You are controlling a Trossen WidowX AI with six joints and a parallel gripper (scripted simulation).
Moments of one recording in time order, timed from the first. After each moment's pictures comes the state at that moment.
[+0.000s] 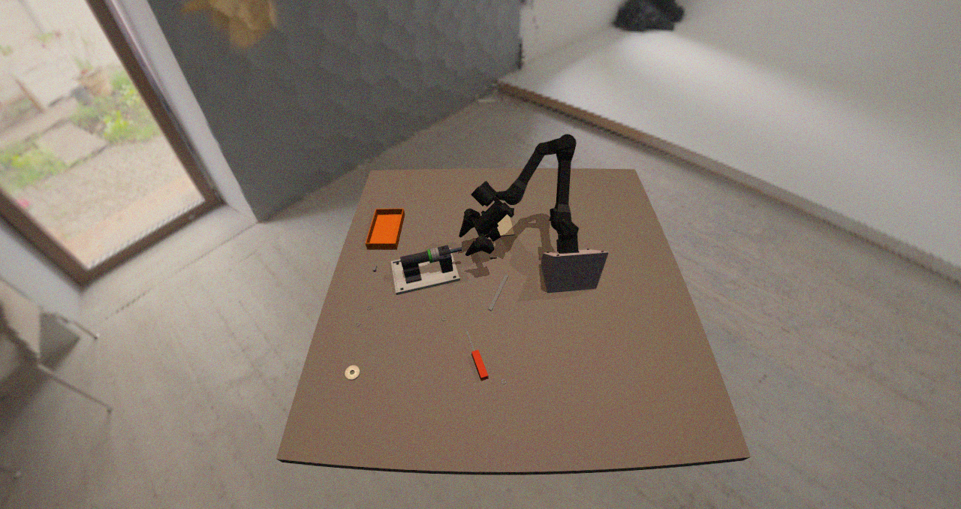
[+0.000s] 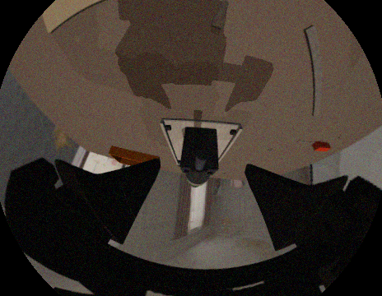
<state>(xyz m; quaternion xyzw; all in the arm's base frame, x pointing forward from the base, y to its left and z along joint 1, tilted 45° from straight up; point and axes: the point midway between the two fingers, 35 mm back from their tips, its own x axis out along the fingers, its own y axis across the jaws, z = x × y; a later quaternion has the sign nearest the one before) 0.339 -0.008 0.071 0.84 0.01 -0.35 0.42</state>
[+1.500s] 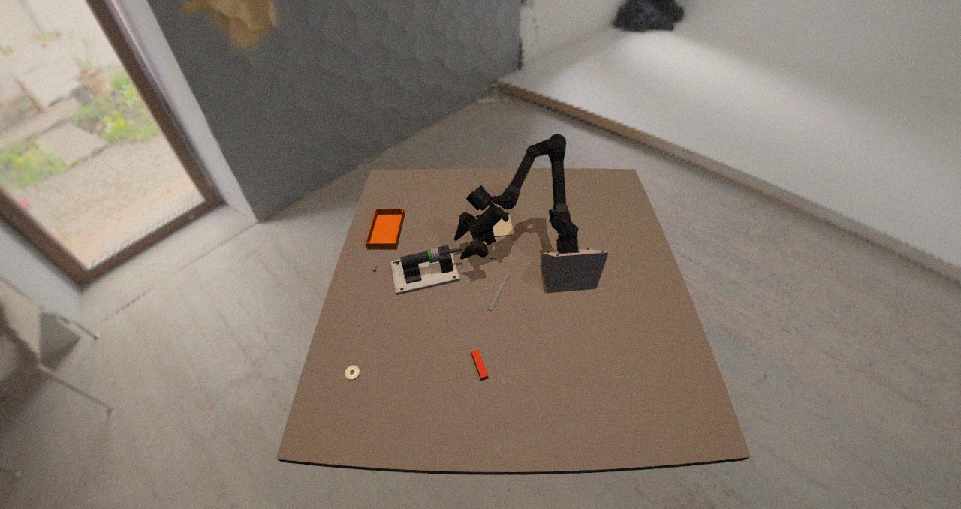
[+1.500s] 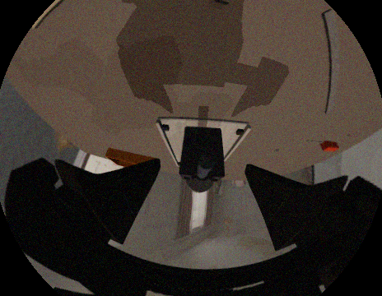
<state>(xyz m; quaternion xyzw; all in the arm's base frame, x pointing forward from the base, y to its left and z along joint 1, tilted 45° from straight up) 0.359 -0.015 0.059 0.84 0.01 -0.34 0.42</state>
